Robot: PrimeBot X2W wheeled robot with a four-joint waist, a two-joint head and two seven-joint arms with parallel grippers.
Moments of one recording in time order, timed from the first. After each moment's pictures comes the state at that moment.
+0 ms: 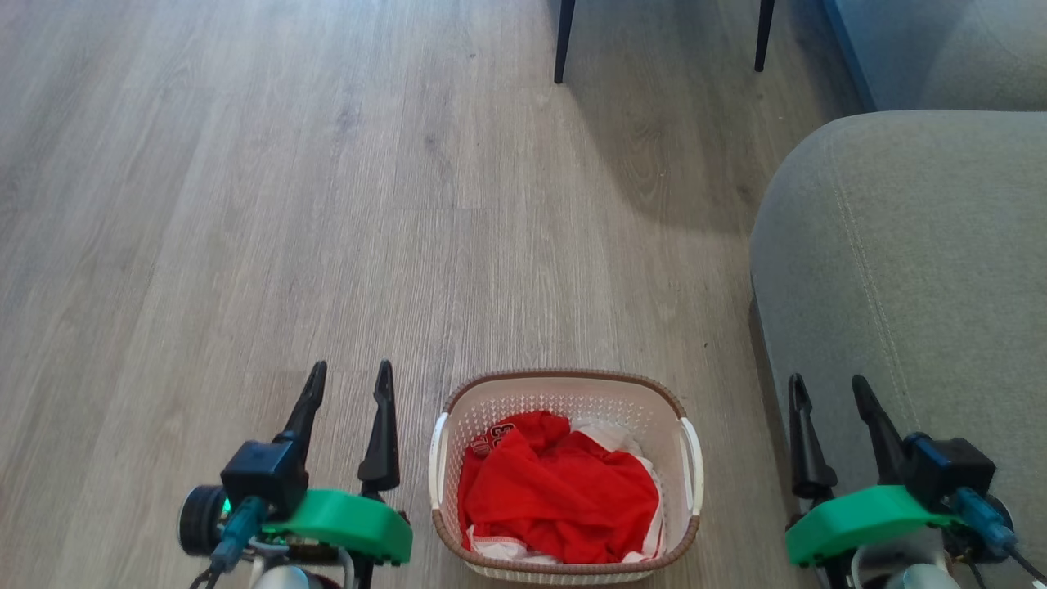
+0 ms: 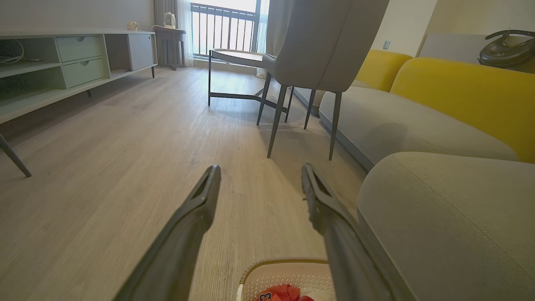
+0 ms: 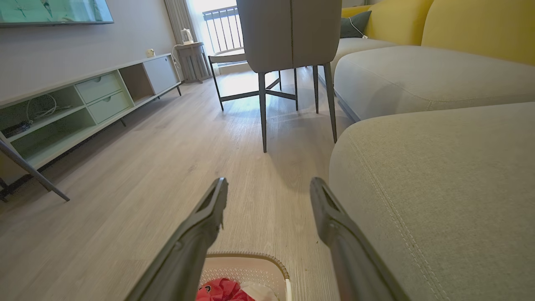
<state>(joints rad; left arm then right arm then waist) 0.04 0.06 -0.28 0.07 -0.26 0.07 -0.26 0.07 -0.04 0.06 0.11 0.27 0.12 -0.25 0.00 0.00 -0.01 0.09</state>
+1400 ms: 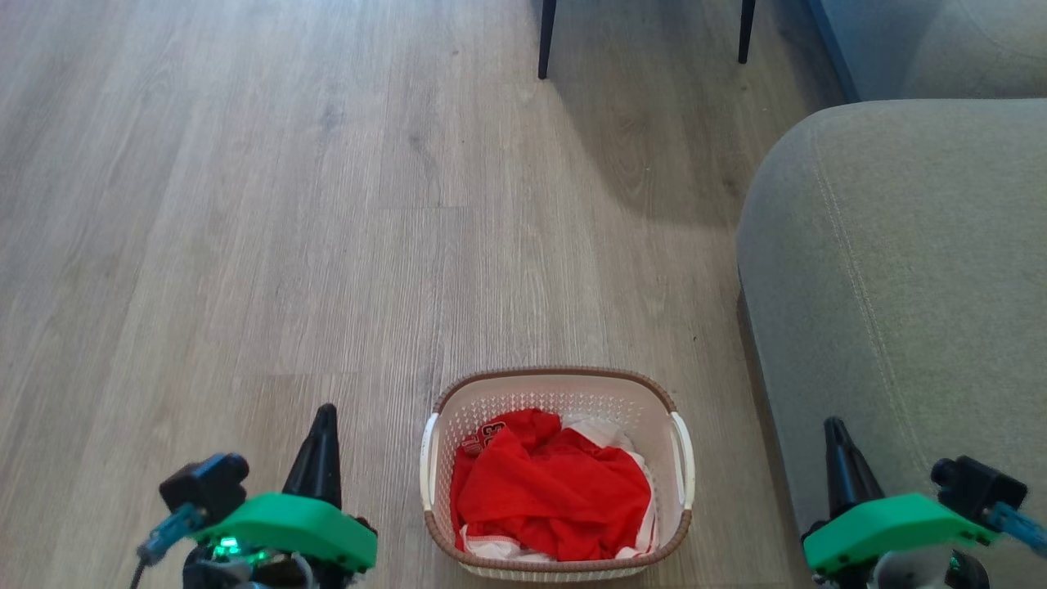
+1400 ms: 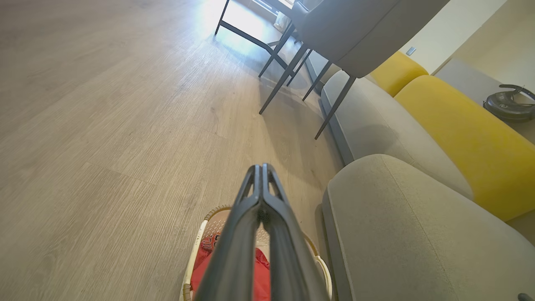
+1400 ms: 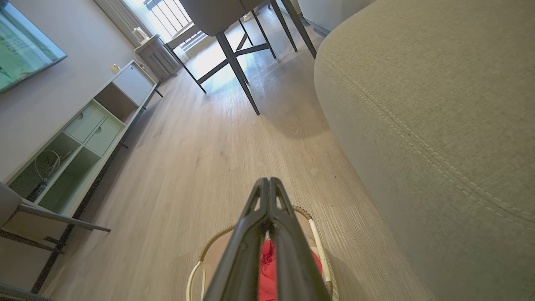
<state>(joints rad) 0.06 0.06 -0.23 0.18 -0.64 0.02 -0.18 0.08 -0.04 0.05 0.20 0.65 0.12 -0.17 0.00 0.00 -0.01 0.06</state>
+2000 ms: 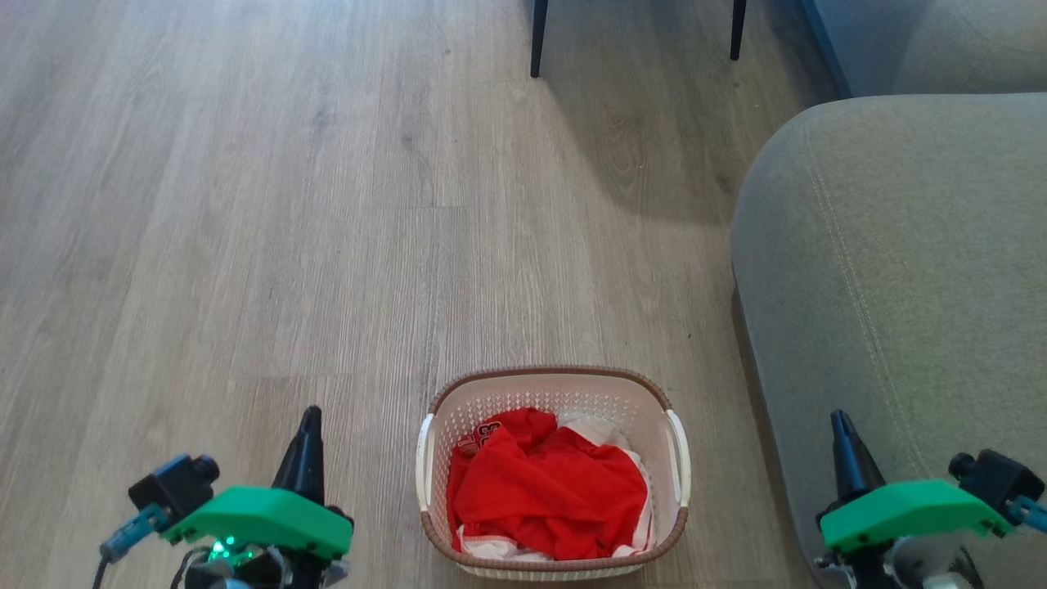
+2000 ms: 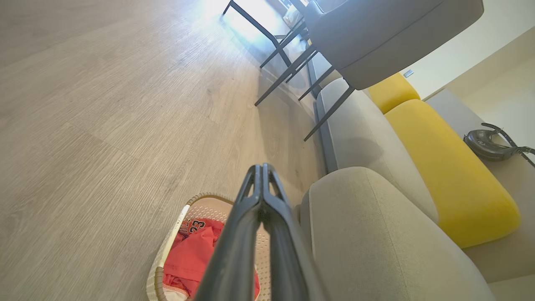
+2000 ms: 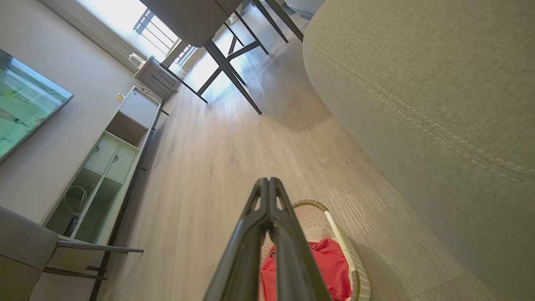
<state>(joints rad) 0.05 0.07 -0.18 0.19 -0.83 -0.01 -0.14 0.05 -0.05 0.02 0.21 0.84 0.12 -0.12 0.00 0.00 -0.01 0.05</state>
